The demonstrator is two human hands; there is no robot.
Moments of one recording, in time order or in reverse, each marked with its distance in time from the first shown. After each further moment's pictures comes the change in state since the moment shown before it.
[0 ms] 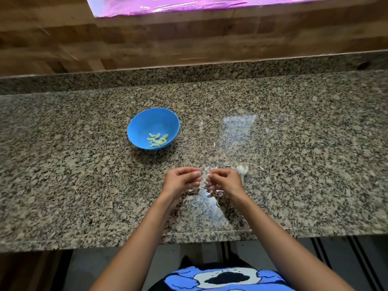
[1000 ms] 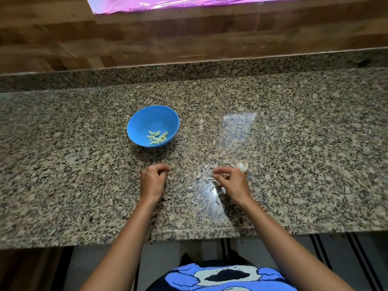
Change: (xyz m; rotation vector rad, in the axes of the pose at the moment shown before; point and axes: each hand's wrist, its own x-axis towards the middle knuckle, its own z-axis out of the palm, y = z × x) left_hand 0.011 -0.004 -0.051 0.936 0.464 0.356; right_hand 0.001 0.015 -0.011 -0.553 0.149 -0.136
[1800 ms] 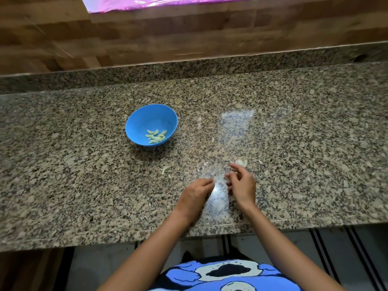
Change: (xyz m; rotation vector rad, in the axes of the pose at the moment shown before) left_hand -0.060 0.026 0.061 0.210 -0.210 0.827; right_hand -0.014 0.016 0.005 0.250 0.276 0.119
